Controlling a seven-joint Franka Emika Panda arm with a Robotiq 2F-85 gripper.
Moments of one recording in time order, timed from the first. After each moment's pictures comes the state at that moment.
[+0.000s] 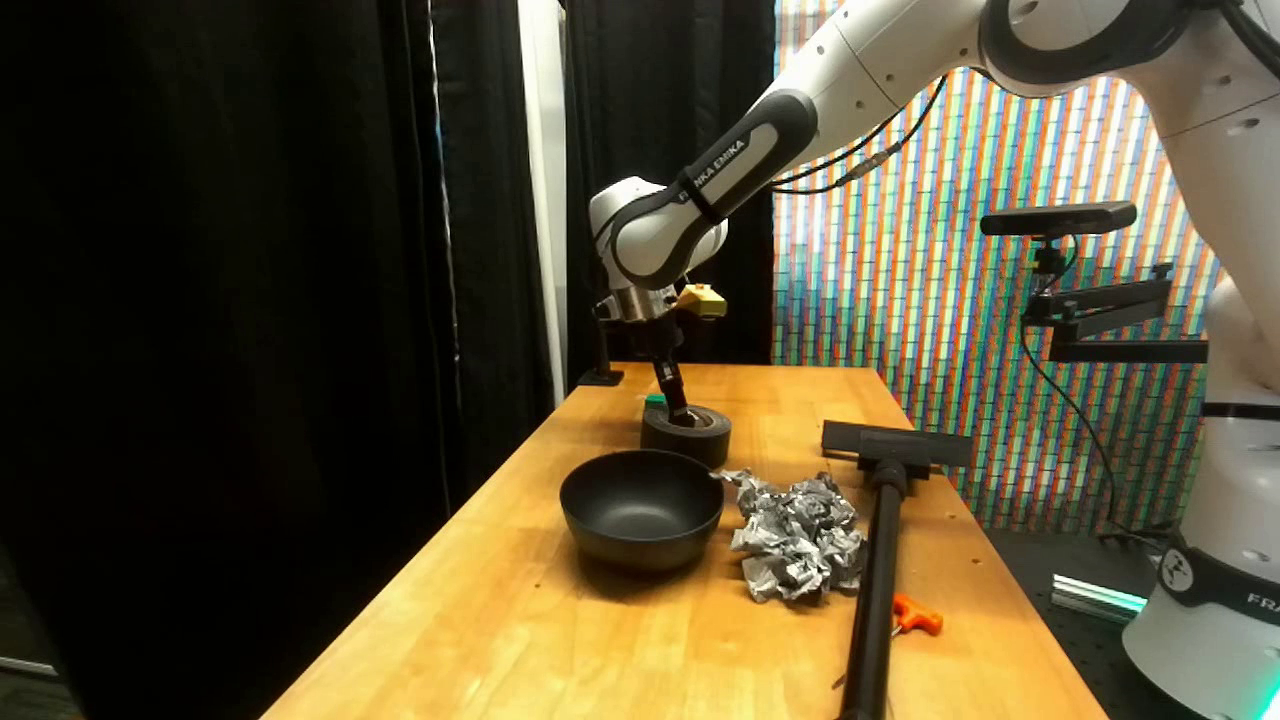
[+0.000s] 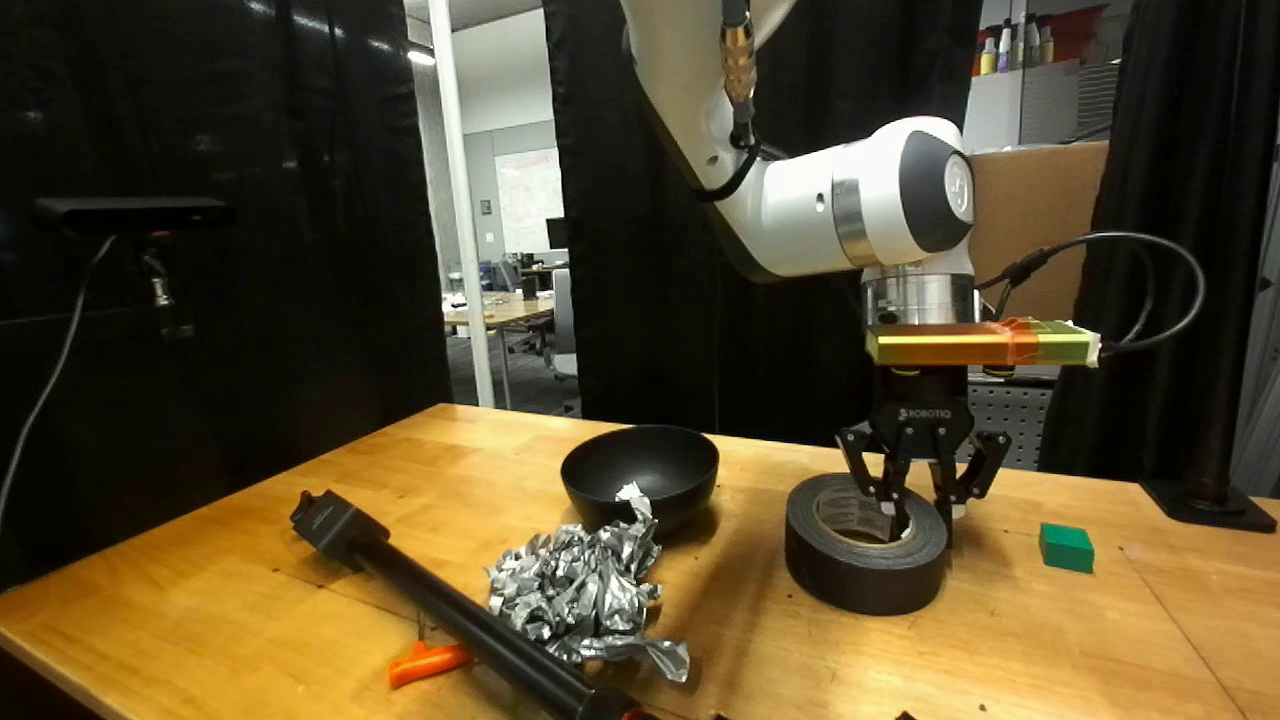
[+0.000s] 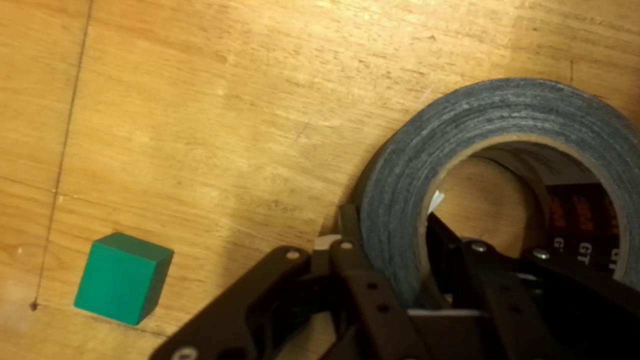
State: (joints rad) arm -0.21 0.45 -0.10 -1.75 -0.13 2.01 -0.58
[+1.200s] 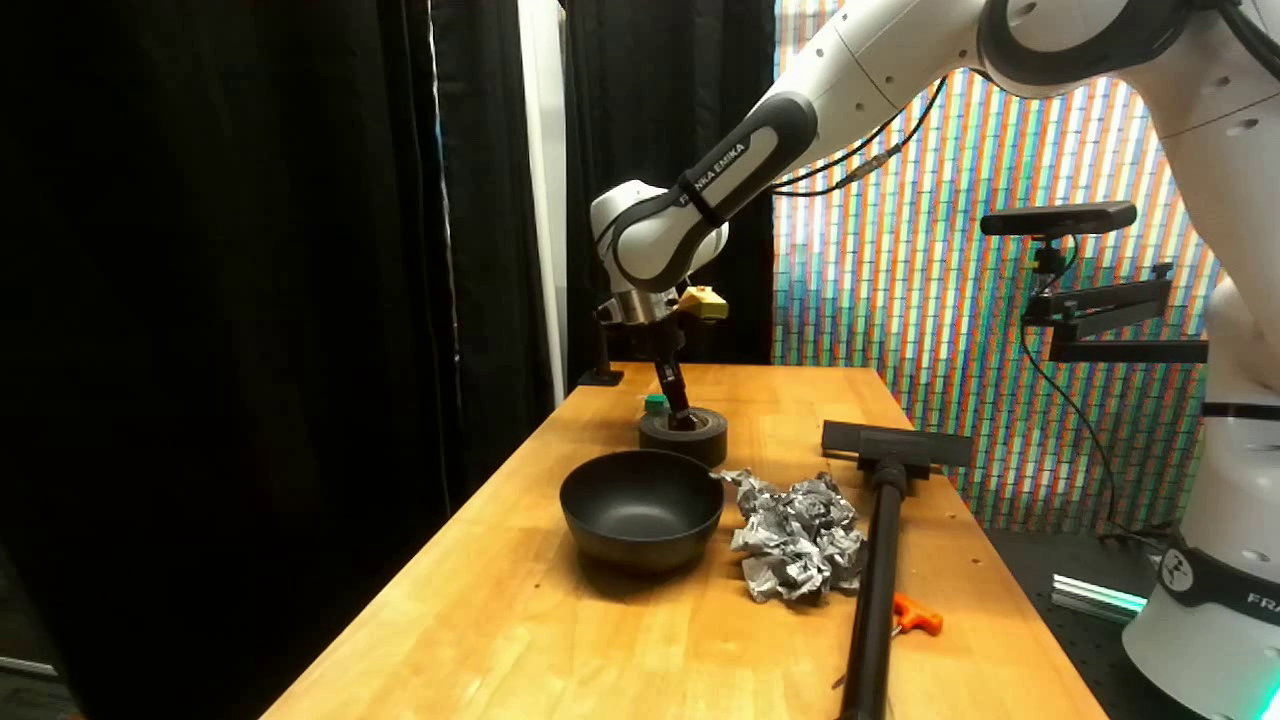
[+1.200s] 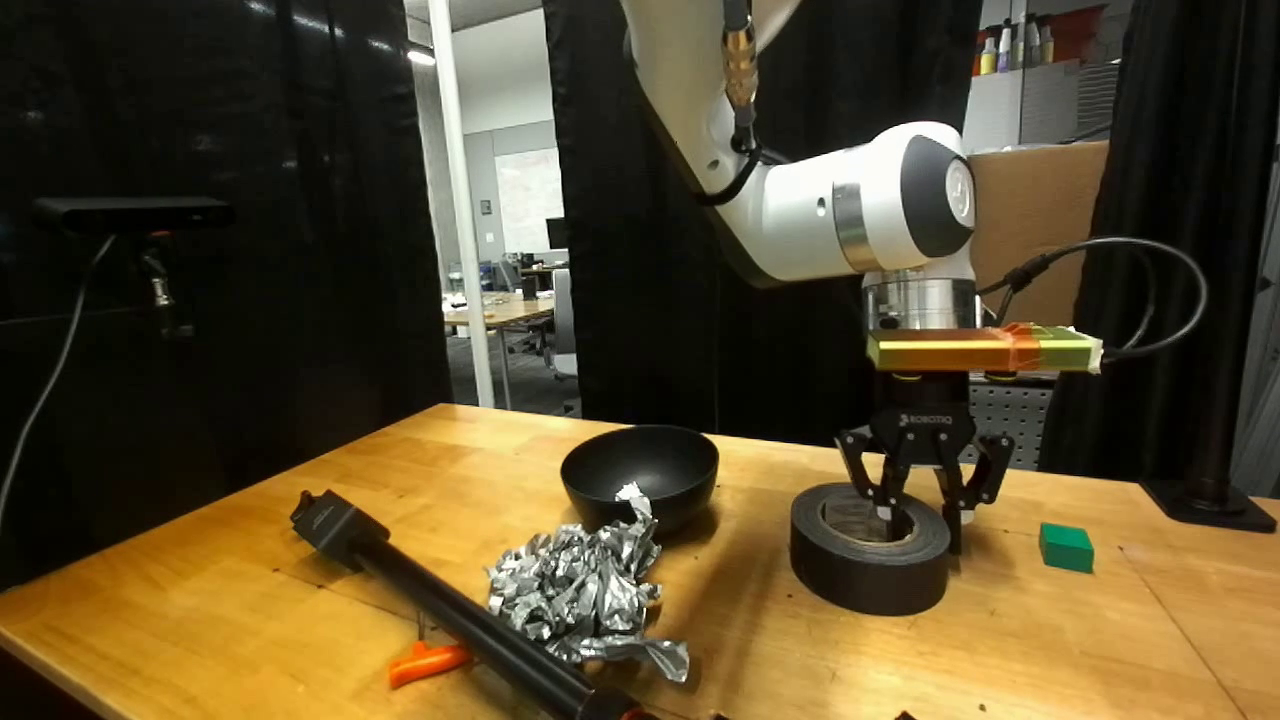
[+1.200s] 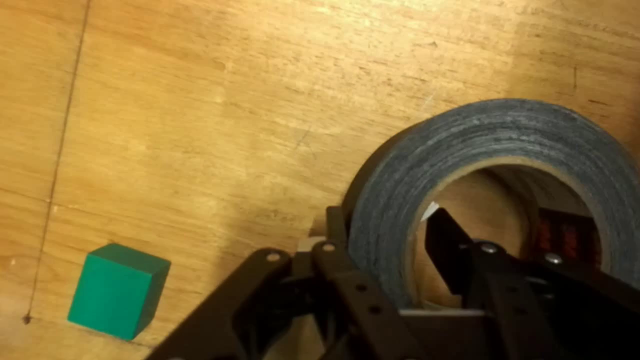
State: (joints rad) arm -0.22 0.46 -0.11 -1.76 -0.13 2.01 -0.58
